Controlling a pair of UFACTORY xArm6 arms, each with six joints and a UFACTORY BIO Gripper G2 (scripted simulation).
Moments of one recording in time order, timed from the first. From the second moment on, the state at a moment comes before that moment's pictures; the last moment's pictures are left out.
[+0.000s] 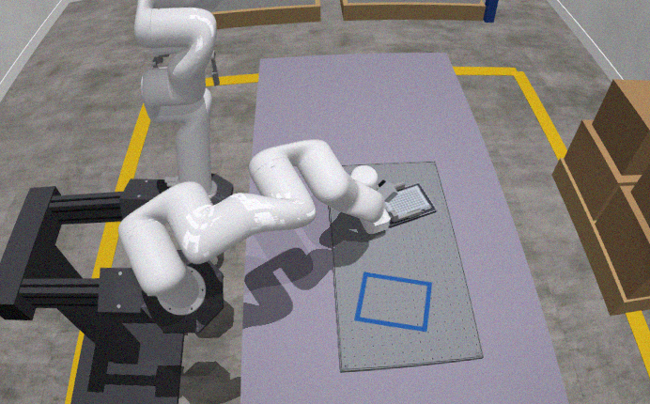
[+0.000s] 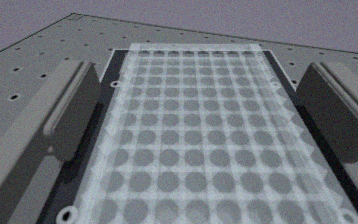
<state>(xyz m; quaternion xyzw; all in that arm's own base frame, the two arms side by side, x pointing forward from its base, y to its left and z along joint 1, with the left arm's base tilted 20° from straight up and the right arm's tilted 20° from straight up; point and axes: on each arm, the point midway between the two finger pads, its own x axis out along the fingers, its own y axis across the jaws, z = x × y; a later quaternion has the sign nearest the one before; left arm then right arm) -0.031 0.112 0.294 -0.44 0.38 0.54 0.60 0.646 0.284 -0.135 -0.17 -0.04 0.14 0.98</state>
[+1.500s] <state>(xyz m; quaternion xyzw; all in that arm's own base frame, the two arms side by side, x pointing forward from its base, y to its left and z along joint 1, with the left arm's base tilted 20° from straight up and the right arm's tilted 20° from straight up) -0.031 0.112 0.294 -0.44 0.38 0.54 0.60 0.646 0.284 -0.135 -0.17 -0.04 0.14 0.98</state>
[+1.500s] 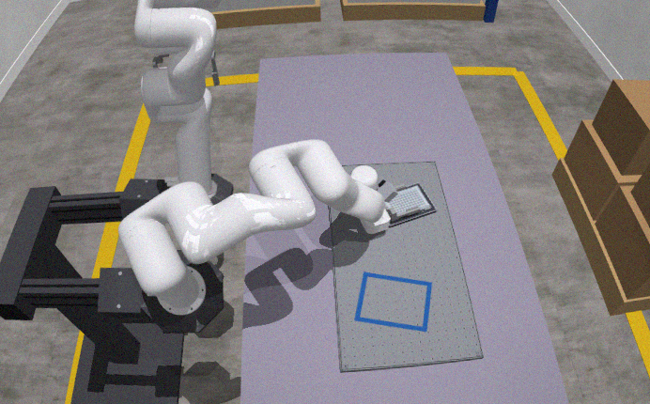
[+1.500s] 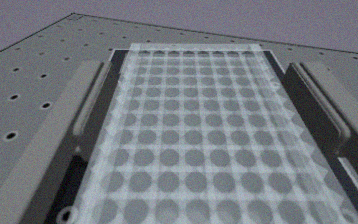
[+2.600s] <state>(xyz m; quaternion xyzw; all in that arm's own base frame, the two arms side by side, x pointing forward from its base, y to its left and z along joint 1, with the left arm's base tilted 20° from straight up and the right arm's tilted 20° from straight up) -0.031 0.112 0.294 -0.44 0.38 0.54 0.60 0.645 0.288 -0.125 -0.17 -0.04 0.14 0.98</state>
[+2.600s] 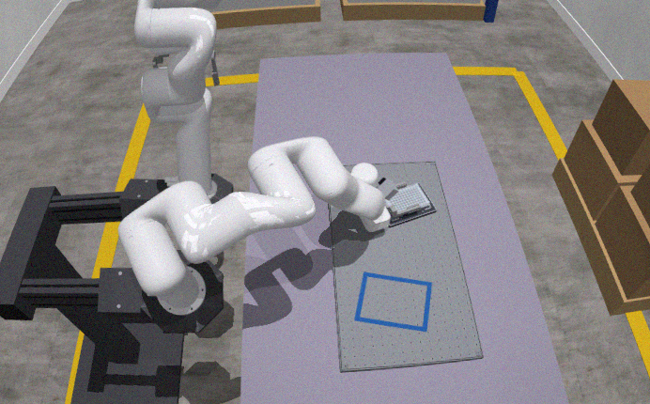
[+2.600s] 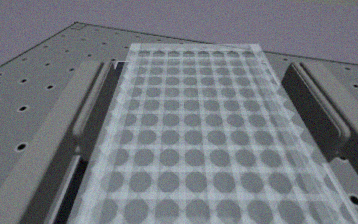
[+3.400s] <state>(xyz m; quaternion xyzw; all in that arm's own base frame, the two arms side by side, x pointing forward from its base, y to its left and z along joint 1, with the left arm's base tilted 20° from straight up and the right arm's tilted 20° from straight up) -0.031 0.112 0.294 -0.44 0.38 0.54 0.60 0.644 0.291 -0.116 -0.17 -0.04 0.14 0.98</state>
